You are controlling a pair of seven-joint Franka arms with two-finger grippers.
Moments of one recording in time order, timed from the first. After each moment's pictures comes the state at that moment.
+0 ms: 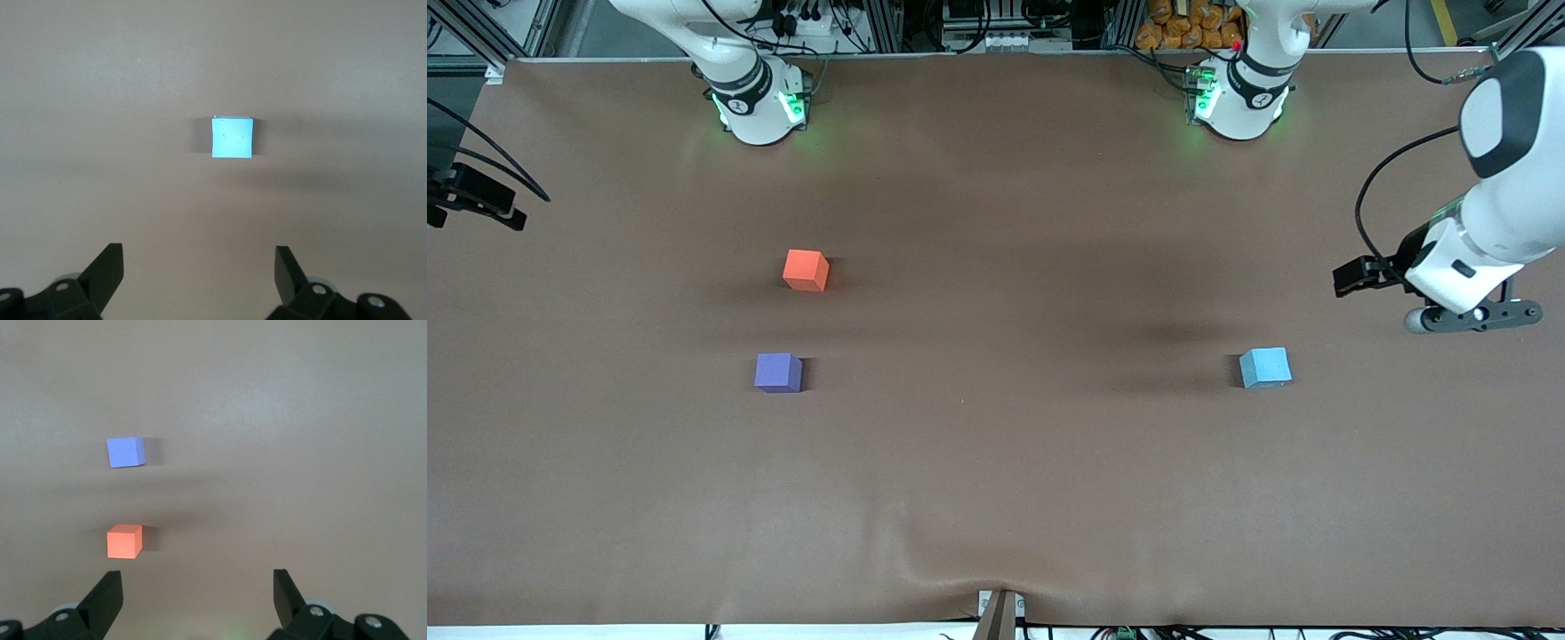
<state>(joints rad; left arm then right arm) -0.03 0.08 -0.04 -1.82 0.02 1.81 -0.12 -0.04 -0.04 -0.08 -1.57 -0.01 1.50 -0.07</state>
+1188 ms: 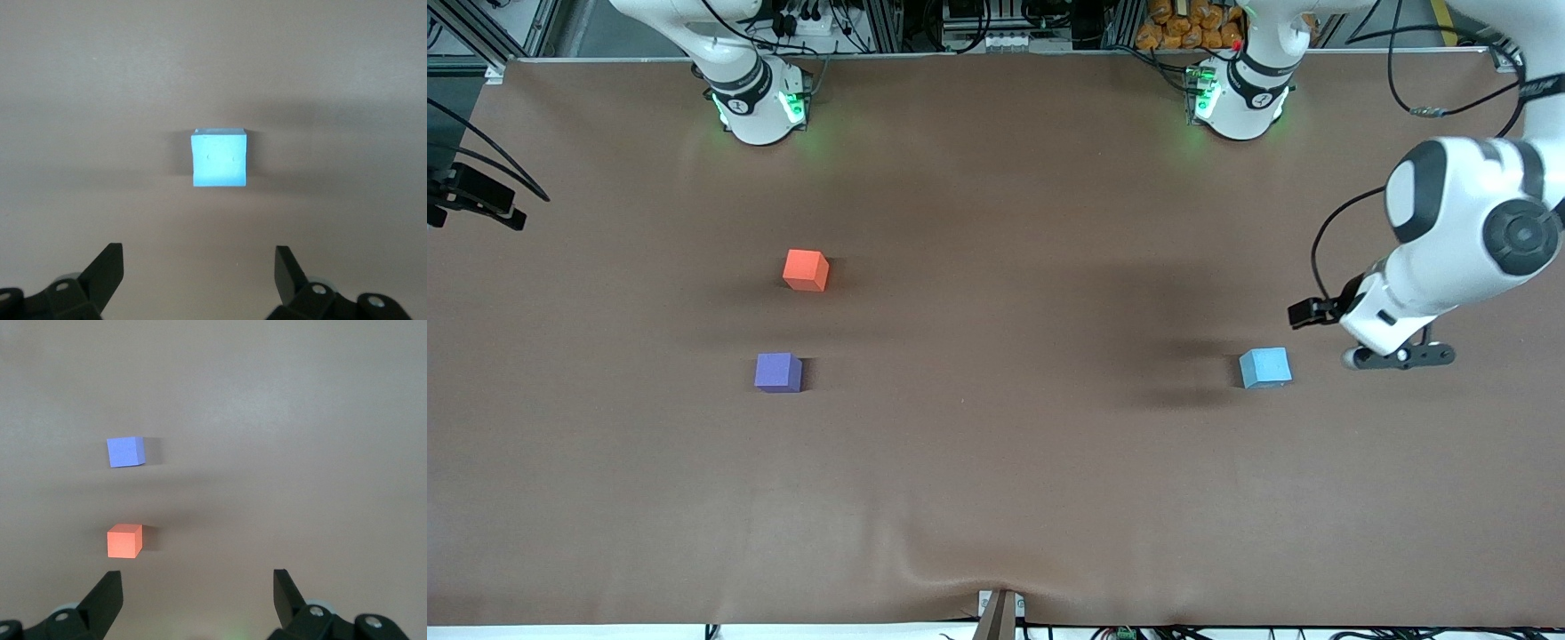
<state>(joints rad) -0.03 0.22 -0.05 -1.91 0.02 2.03 -0.12 -0.04 -0.04 -0.08 -1.57 -0.01 1.50 -0.07</state>
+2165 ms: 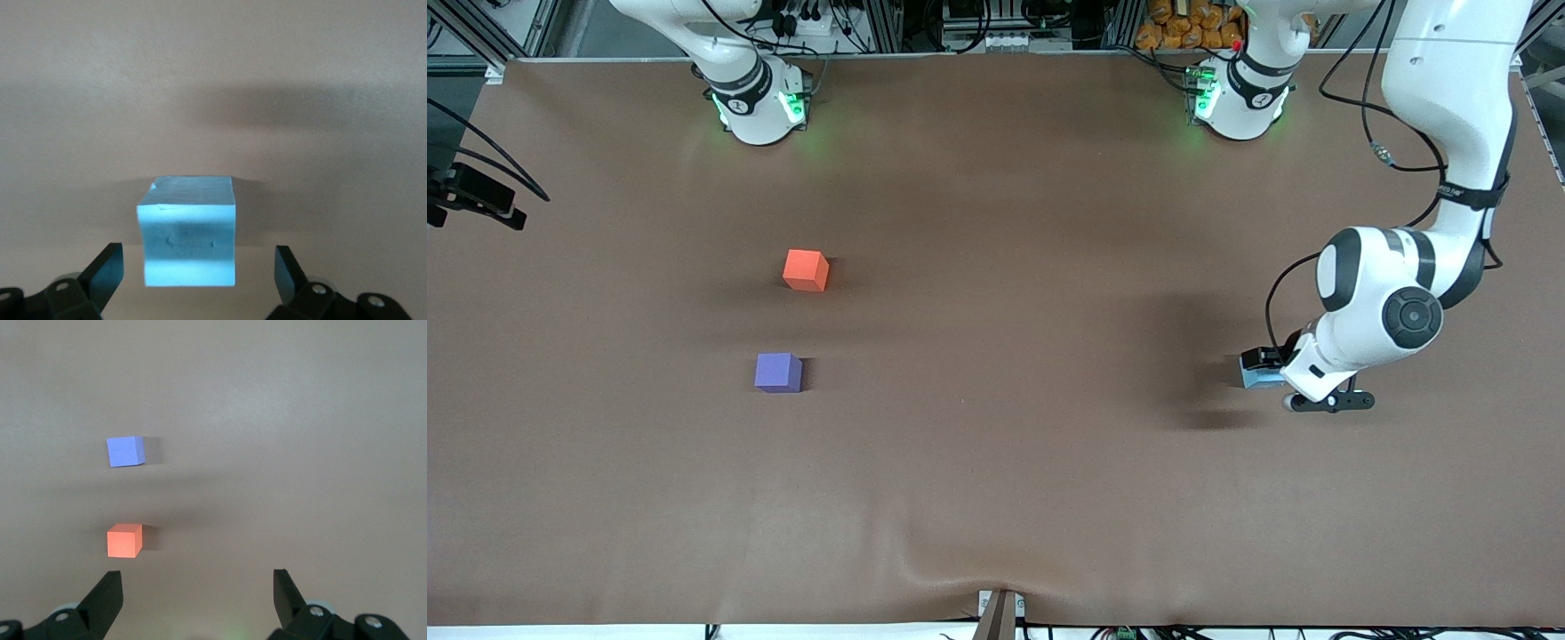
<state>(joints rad) -0.04 0.48 -0.06 -1.91 -0.01 2.28 -0.13 -0.04 -0.04 -0.08 -1.57 -0.01 1.50 -0.07</state>
